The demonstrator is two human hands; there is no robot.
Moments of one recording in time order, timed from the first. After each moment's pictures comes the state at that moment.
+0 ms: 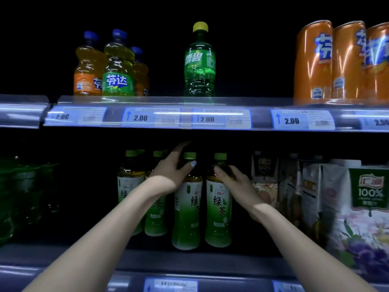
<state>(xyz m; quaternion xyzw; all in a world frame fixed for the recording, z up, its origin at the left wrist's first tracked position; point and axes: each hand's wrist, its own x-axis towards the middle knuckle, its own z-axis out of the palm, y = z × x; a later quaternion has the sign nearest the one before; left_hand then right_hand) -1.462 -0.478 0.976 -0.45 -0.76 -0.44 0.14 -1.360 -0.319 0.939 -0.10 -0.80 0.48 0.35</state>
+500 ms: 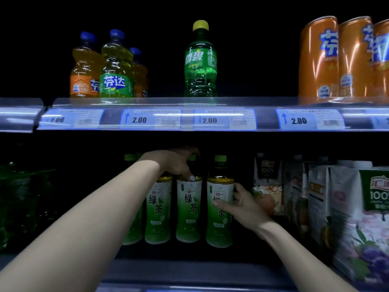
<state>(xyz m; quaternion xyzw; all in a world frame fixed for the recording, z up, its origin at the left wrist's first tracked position) -1.484 -0.458 1.030 -0.48 -0.87 -0.12 0.06 -1.372 -0.298 0.902 -0.06 -0.78 0.55 0.30</state>
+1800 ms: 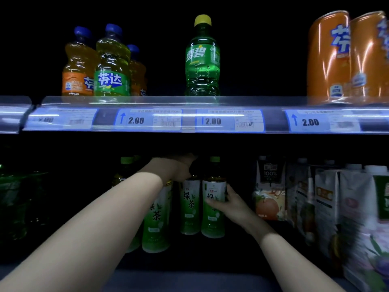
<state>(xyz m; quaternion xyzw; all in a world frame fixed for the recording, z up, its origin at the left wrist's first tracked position) -1.500 -0.437 1.020 -0.48 -0.87 -0.05 0.14 -1.427 -0.277 0.899 -0.11 -0.80 0.53 0.26</state>
